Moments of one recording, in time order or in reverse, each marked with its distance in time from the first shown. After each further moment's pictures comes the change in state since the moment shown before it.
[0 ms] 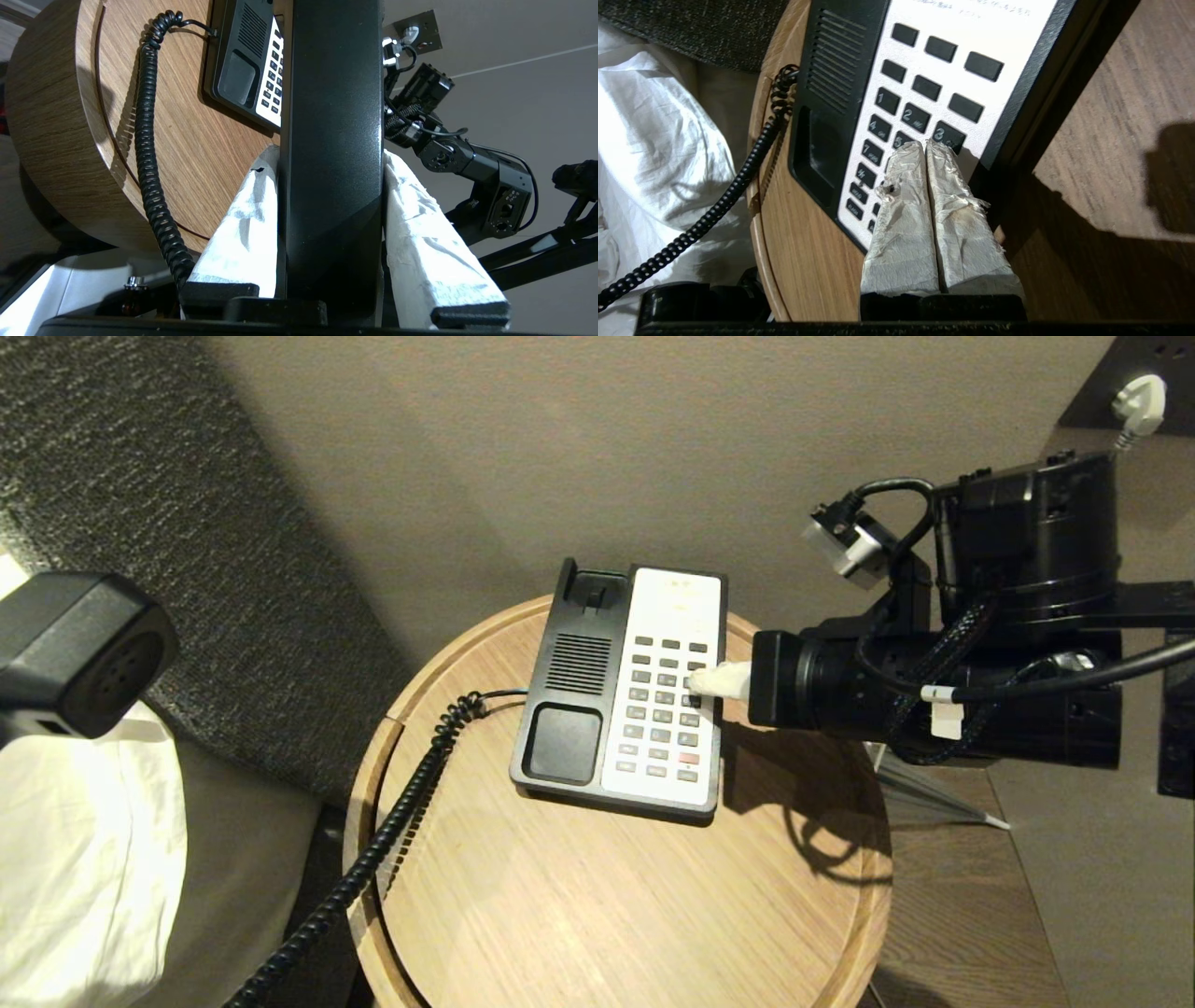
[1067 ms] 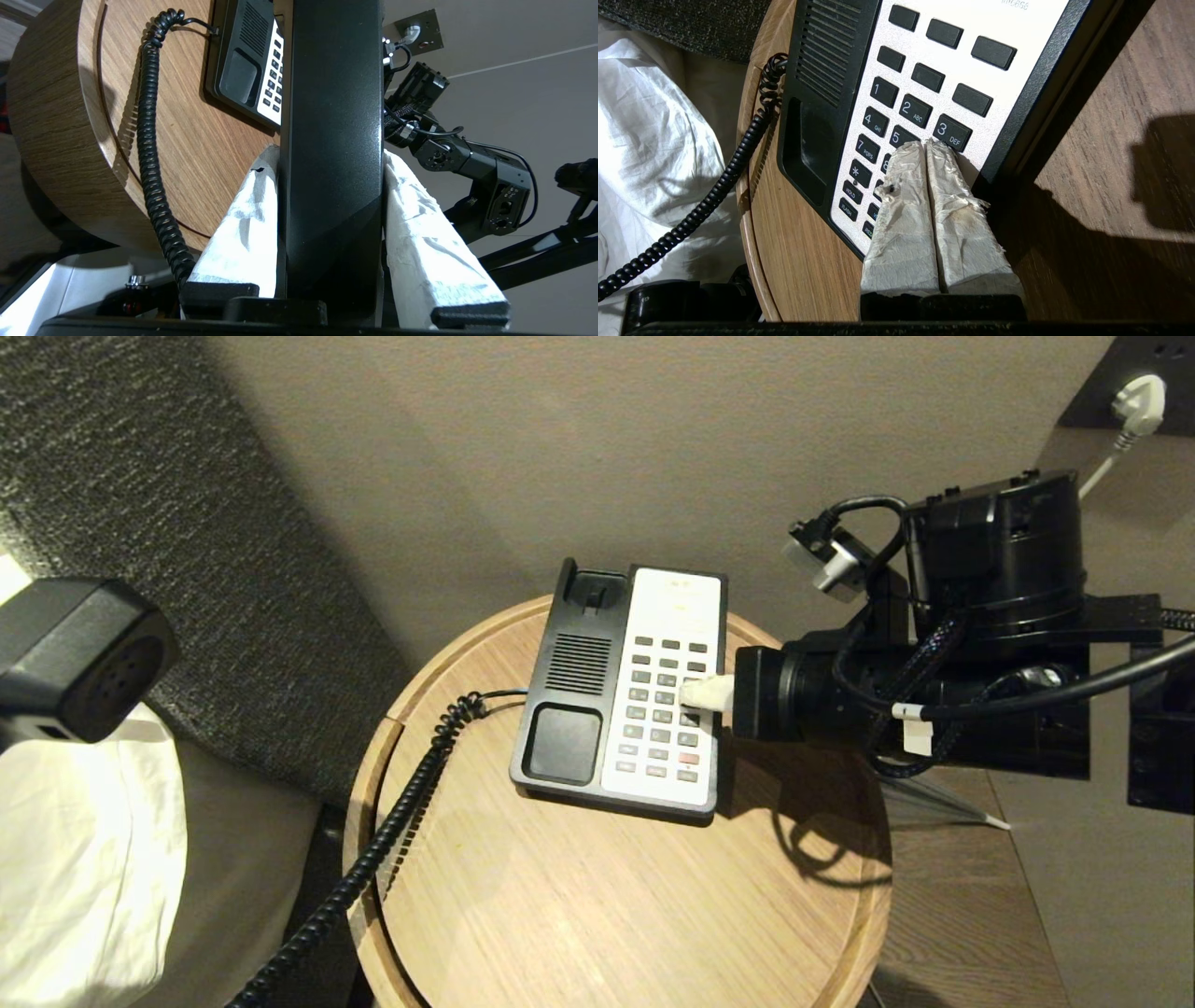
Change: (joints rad) left arm 0.000 -0.005 0.007 0.000 0.000 0.000; right arm 0.014 0.028 0.002 -0.006 -0.011 -0.009
